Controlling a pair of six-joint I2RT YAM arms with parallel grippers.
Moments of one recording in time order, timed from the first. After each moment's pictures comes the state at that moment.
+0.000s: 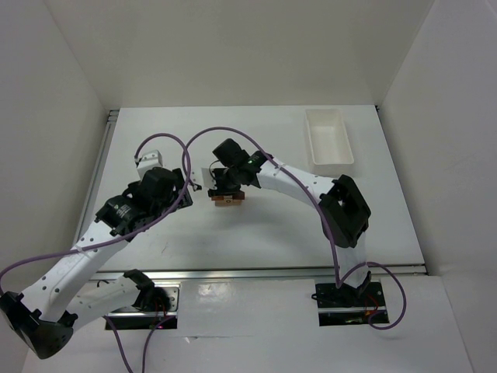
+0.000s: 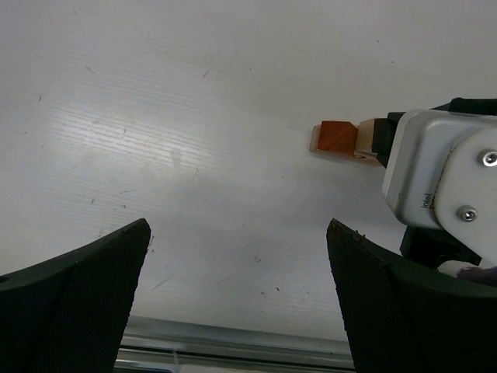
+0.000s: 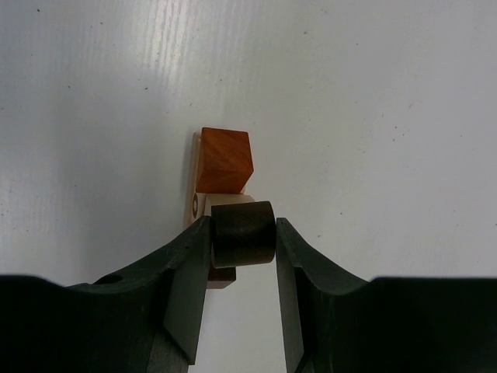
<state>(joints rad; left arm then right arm) -0.58 0.93 0.99 -0.87 -0.49 -0.74 0.85 1.95 1.61 -0.57 -0.25 -0.93</state>
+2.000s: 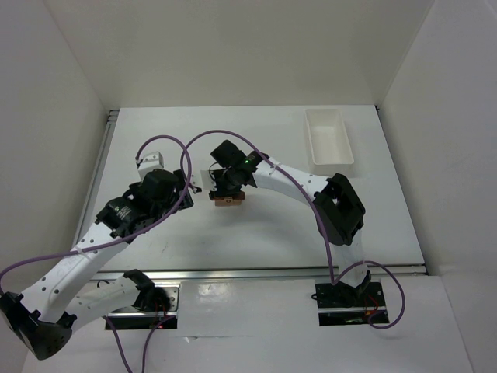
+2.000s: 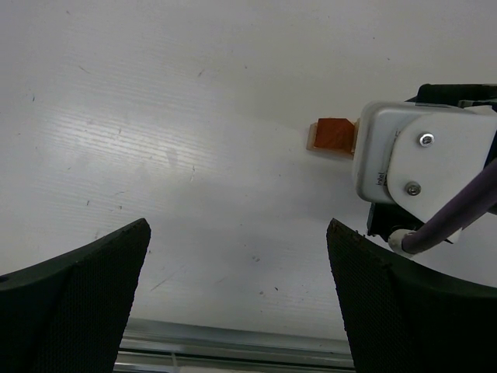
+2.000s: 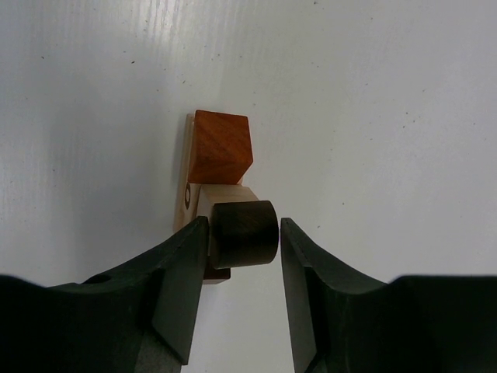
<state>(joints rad) -0.59 0.92 0.97 -0.85 -0.49 -0.74 0.85 2.00 1.65 -0.61 -0.19 -0.97</state>
